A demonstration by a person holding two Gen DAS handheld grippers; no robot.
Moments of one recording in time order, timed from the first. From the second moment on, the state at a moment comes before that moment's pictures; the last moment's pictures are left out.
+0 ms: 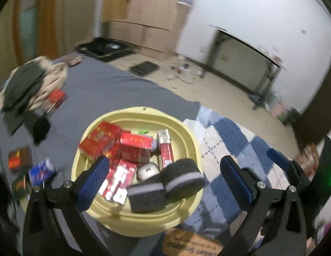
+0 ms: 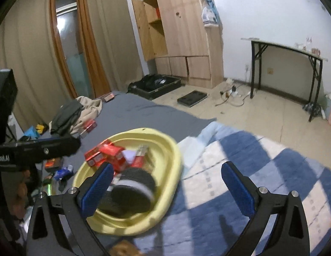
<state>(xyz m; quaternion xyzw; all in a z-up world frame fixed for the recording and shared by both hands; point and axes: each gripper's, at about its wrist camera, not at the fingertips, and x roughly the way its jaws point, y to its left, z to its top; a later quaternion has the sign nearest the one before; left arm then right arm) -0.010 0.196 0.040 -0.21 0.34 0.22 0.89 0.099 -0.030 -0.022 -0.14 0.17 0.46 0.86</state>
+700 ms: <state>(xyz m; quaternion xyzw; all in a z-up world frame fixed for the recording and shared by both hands) -0.007 0.115 -0.118 -0.23 0.40 0.38 0.80 0.165 -0.024 -0.122 -0.34 0.24 0.48 0.77</state>
